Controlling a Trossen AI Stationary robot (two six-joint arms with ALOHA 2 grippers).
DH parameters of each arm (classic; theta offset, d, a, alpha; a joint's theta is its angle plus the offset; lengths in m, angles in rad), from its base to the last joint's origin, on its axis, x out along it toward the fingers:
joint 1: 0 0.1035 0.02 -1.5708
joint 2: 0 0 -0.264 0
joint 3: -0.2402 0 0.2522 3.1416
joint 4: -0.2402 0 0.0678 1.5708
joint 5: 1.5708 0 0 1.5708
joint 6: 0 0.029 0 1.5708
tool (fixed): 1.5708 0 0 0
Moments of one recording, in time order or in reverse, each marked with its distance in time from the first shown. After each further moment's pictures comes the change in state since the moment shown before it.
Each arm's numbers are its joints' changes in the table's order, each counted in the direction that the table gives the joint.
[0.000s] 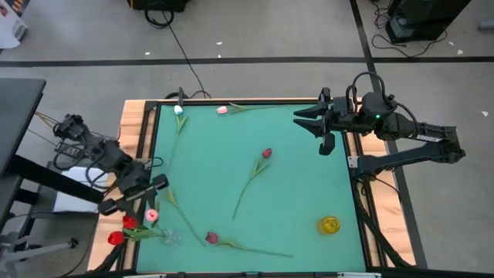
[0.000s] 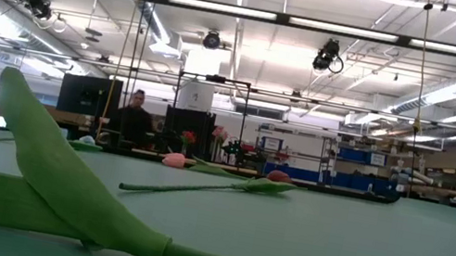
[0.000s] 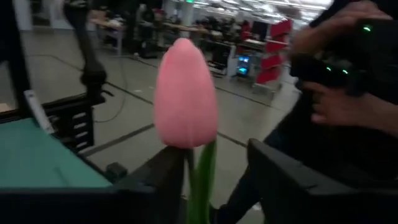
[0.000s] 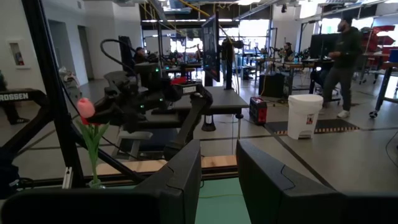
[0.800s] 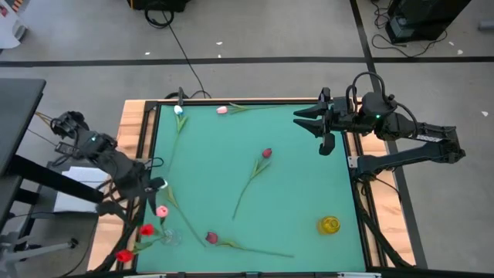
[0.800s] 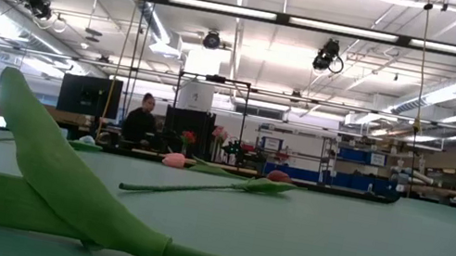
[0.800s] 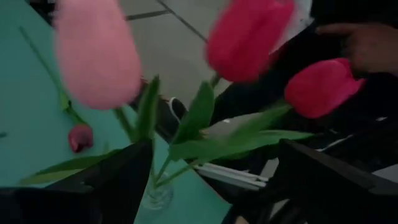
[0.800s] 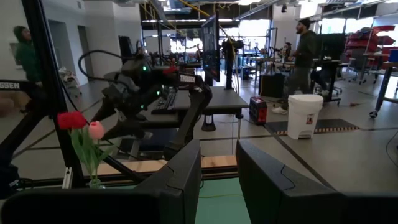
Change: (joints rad) left arm -0.031 0.138 -0.246 -0.601 0.015 -0.061; right arm 0.000 0.000 0.000 0.000 0.000 0.000
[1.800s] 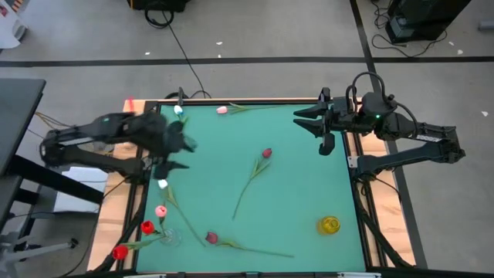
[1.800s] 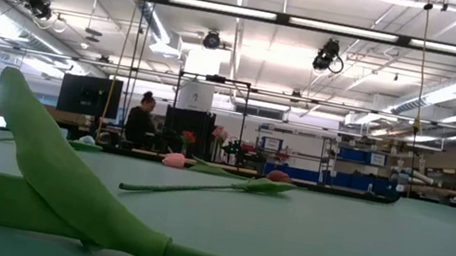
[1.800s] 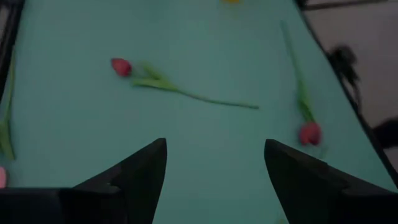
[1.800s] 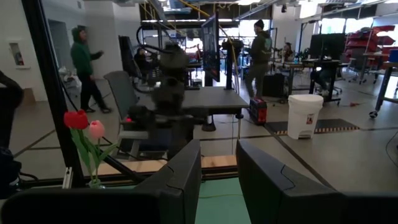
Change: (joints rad) left arm 0.697 0.235 -0.253 -0.257 -0.278 0.368; right arm 0.000 0.000 0.000 0.000 0.000 0.000
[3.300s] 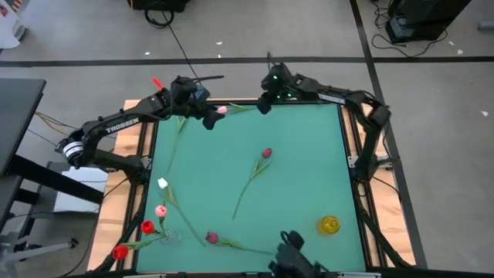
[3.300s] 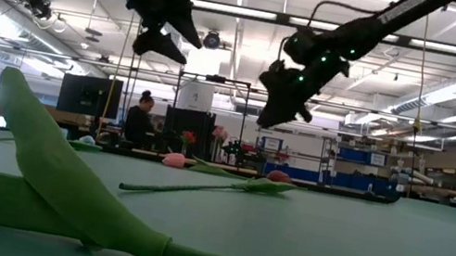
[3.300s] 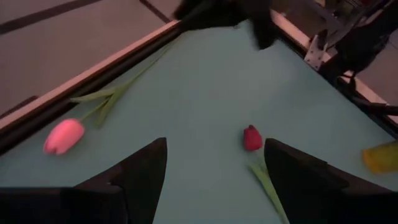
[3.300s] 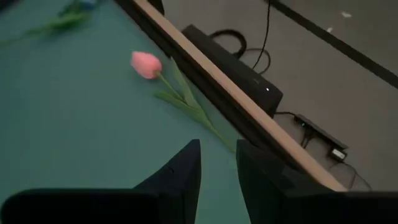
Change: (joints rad) left arm 0.551 0.352 0.140 0.637 0.072 -0.443; right arm -0.572 0.942 -0.315 -0.210 -0.094 0.046
